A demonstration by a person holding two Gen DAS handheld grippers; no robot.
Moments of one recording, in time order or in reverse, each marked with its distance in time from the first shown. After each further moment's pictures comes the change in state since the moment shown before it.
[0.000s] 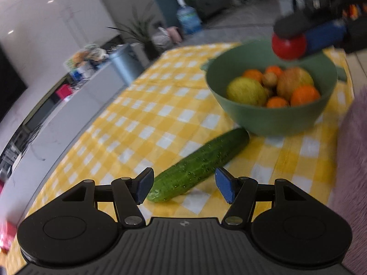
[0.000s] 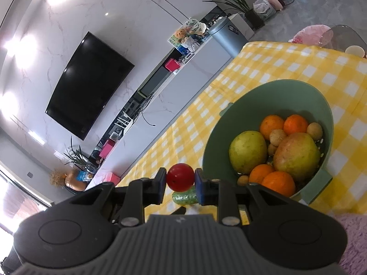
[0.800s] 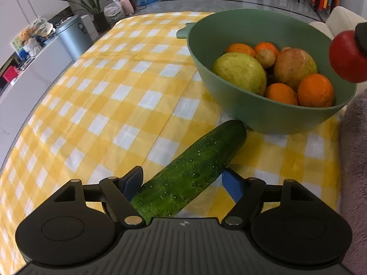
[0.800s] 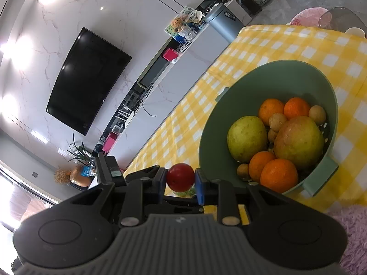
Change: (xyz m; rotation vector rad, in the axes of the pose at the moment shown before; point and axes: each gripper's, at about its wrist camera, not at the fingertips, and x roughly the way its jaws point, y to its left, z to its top) left arm 0.075 0.021 0.018 0.022 0.144 -0.278; right arm 0.011 -0.009 -0.002 0.047 0.063 0.017
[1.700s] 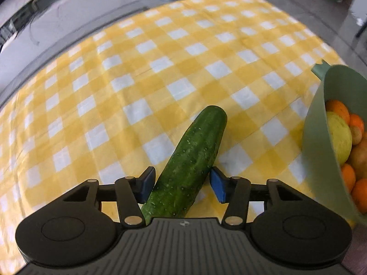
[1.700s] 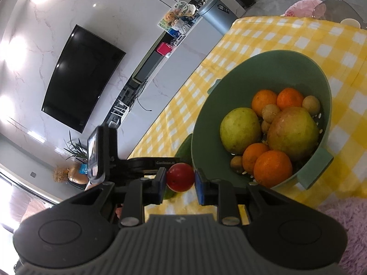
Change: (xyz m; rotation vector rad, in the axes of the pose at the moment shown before) left arm 0.002 0.078 0.009 -0.541 0.167 0.122; right arm 0.004 -0.007 0.001 0.030 0.038 -0.023
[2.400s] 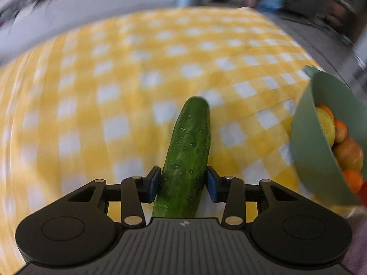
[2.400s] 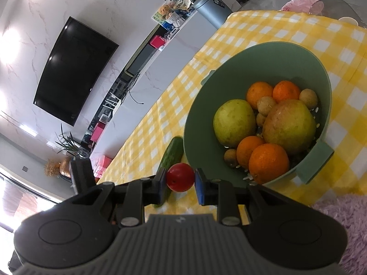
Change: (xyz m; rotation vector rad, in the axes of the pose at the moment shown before) left arm -0.021 0.005 -0.048 -0.259 -0.029 -0.061; right arm 0.014 0.000 -0.002 -0.014 0.034 -0.047
